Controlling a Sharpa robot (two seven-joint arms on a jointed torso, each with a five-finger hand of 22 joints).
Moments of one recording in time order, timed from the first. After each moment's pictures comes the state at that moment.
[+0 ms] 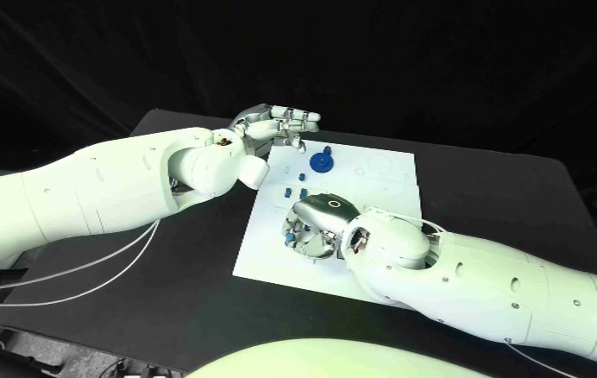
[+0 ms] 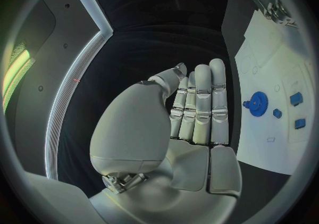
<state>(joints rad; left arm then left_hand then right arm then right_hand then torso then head) 1.17 -0.89 0.03 1.55 -0.02 -0.19 0.20 1.40 -0.15 0.46 -0.02 0.05 1.06 0.17 0.09 0.07 1.08 0.10 0.30 0.21 1.17 0.02 0.89 0.53 0.17 1.07 0.10 0.82 0.59 1.06 -0.47 -0.13 1.59 -1.64 -0.26 -0.24 1.37 -0.12 0.41 0.01 0.22 1.10 0.14 0.08 0.17 1.15 0.07 0.18 0.13 1.47 -0.01 1.32 1.18 0.06 1.47 0.09 1.34 1.31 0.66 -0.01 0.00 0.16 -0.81</state>
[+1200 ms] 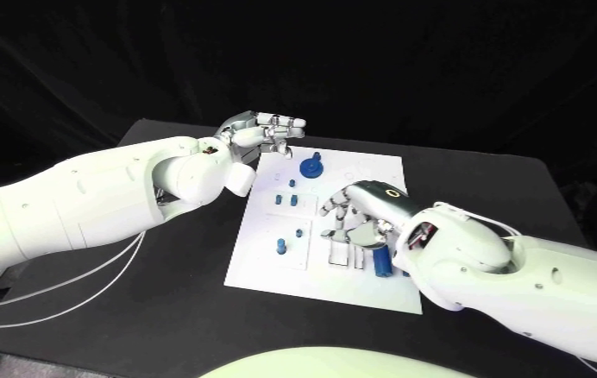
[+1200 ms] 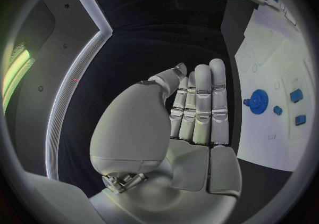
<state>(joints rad) 1.17 -0.90 0.03 1.54 -0.02 -0.19 0.20 1.40 -0.15 0.46 -0.02 0.05 1.06 0.17 0.09 0.07 1.08 0.10 0.30 0.21 1.17 0.02 0.89 0.53 0.17 1.07 0.10 0.82 0.59 1.12 -0.78 -0.12 1.82 -1.57 -0.39 -0.25 1.27 -0.13 0.19 0.09 0.22 1.00 0.14 0.15 0.15 1.19 0.06 0.43 0.25 1.47 -0.01 1.32 1.17 0.06 1.46 0.09 1.30 1.31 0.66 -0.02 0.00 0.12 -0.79</state>
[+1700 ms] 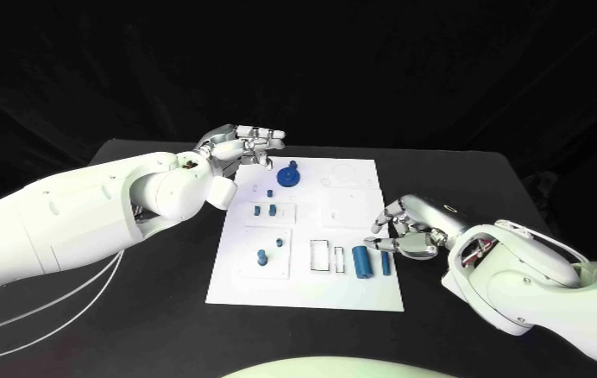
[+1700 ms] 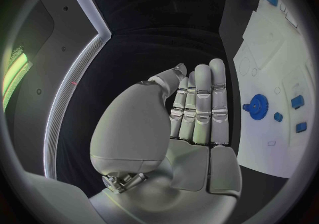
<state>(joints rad) 1.17 -0.91 0.01 1.54 -0.02 -0.19 0.20 1.40 -0.15 0.46 -0.02 0.05 1.06 0.17 0.09 0.07 1.08 0.10 0.31 0.21 1.17 0.02 0.89 0.52 0.17 1.07 0.10 0.82 0.58 1.10 -1.05 -0.12 1.93 -1.41 -0.44 -0.37 1.23 -0.10 -0.03 0.23 0.42 1.02 0.09 0.29 0.26 1.35 0.02 1.31 1.20 1.47 -0.05 1.43 1.31 0.03 1.47 0.06 1.46 1.31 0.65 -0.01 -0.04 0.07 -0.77</state>
